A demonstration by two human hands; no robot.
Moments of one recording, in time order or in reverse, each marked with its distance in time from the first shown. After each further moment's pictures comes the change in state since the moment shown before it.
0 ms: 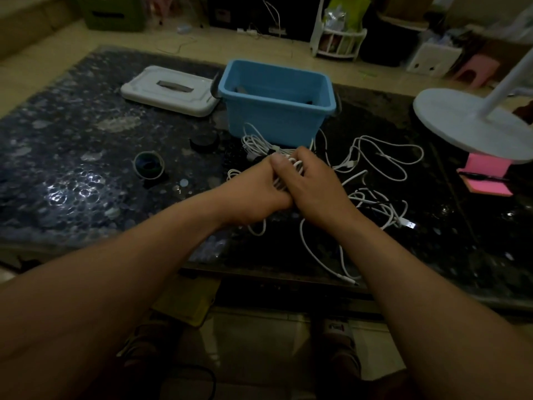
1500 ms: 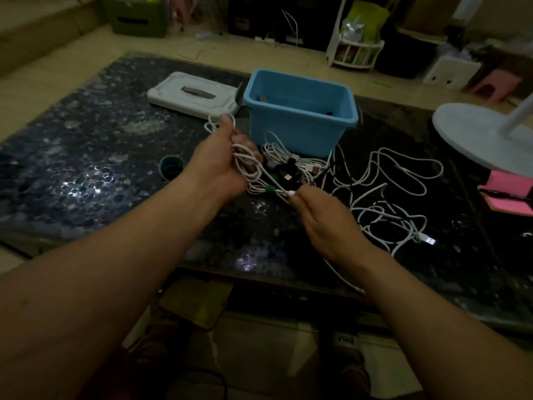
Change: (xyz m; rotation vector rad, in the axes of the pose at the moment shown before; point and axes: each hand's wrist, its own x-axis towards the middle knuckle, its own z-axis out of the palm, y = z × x) left_hand 0.008 -0.022 -0.063 -1.481 0.636 -0.369; right_hand -0.013 0.036 0.021 -0.312 -0.124 -0.220
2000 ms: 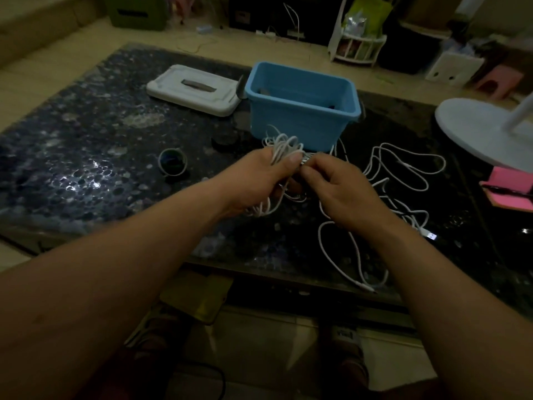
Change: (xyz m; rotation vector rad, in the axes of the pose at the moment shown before) left_hand -0.017 -0.033 -0.008 1.234 -0.360 0.245; right_hand 0.020 -0.012 -0.041 0.190 0.027 0.003
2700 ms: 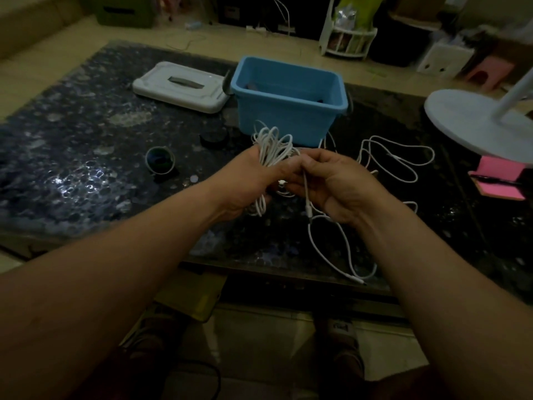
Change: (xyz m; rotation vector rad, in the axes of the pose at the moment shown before) left_hand -0.004 0.002 0.018 -0.209 -0.053 0.076; right_hand 0.006 -0.004 -0.002 1.083 -0.020 0.532
